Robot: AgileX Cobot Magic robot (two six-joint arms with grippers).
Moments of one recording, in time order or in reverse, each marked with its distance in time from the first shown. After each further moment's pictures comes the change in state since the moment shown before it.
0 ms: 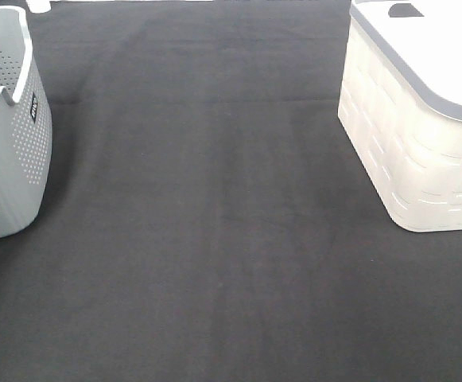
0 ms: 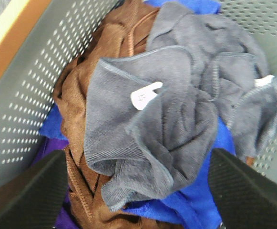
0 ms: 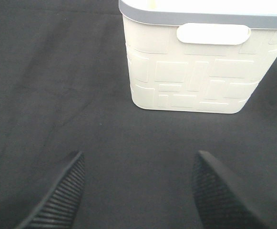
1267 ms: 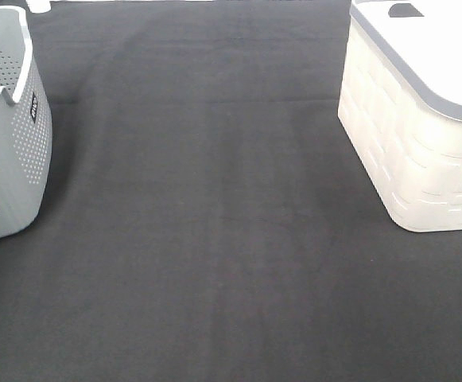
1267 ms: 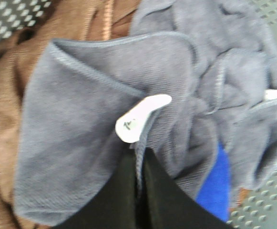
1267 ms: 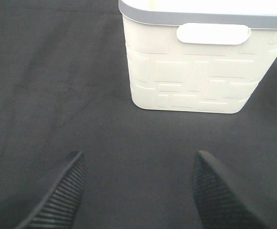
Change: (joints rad) left arm 0.057 0.192 -0.009 -0.175 -0.179 0.022; right arm 0.000 0.000 0.000 -0.001 0.000 0.001
